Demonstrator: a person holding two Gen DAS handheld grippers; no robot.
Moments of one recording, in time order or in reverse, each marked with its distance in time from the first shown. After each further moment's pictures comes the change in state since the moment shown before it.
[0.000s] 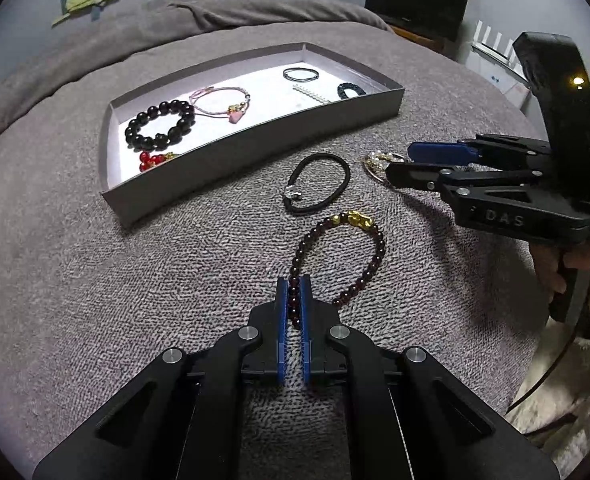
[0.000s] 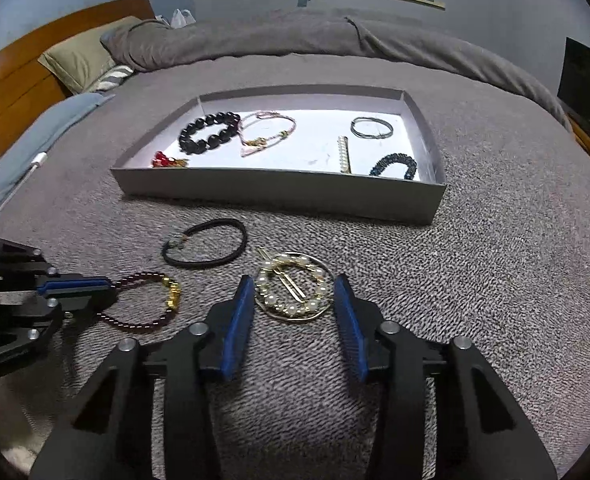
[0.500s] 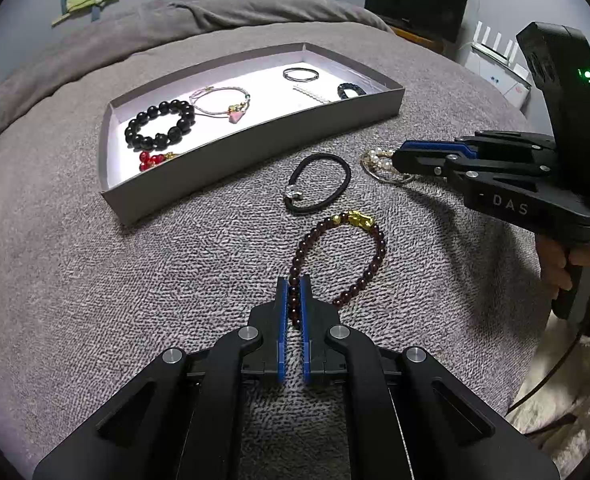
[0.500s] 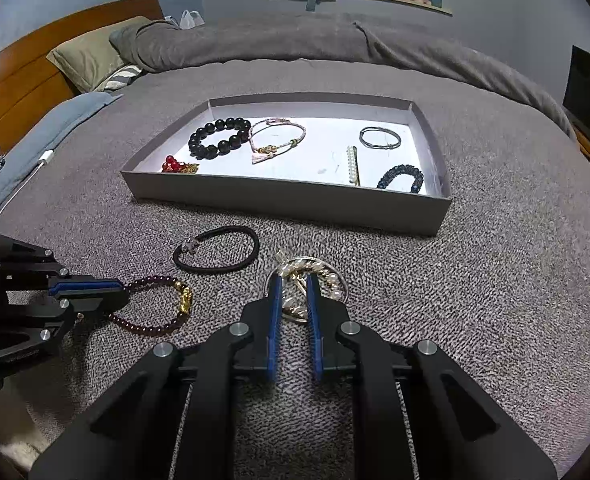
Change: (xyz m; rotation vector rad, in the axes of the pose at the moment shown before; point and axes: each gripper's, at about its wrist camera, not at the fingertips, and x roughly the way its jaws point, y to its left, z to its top) left arm 0.000 0.000 -0.001 -0.001 -0.002 -0.002; right arm -0.007 0.004 0.004 -0.028 -0.015 0.014
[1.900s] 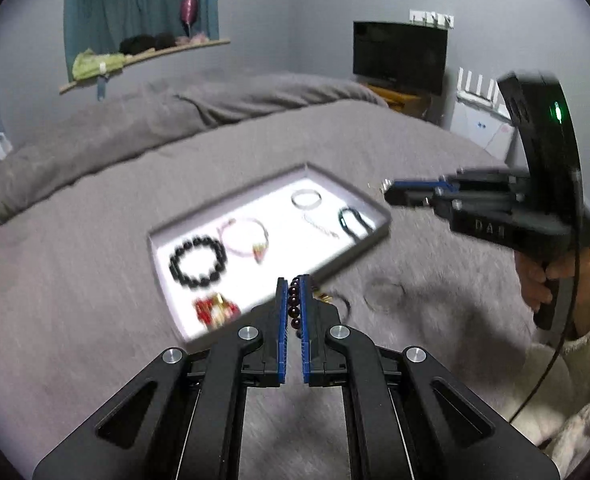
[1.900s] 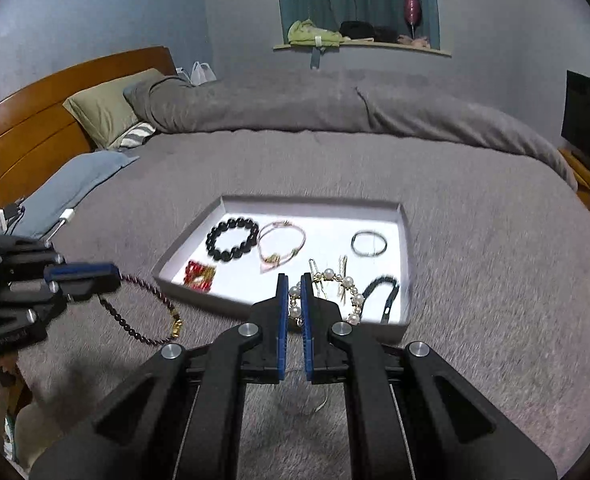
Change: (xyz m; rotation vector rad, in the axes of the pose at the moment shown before) left arm -0.082 0.006 0.079 0.078 -0.258 0.042; right arm -0.059 -0.018 0.074 0.012 -0.192 0.039
